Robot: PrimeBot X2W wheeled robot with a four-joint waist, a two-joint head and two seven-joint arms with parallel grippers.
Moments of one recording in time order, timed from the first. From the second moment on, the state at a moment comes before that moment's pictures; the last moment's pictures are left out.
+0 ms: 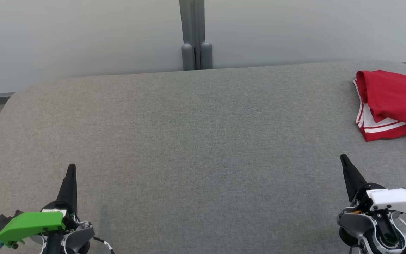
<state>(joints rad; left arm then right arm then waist) -0.10 0.05 0.11 0.24 -1.57 -0.13 0.10 -0.10 -0.06 -0.10 0.24 1.58 0.13 0.10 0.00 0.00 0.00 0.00</state>
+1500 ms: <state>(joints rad) -0.10 0.05 0.11 0.25 -1.61 -0.13 0.11 -0.11 -0.05 -0.11 0.24 1.62 0.13 0.11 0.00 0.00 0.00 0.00</state>
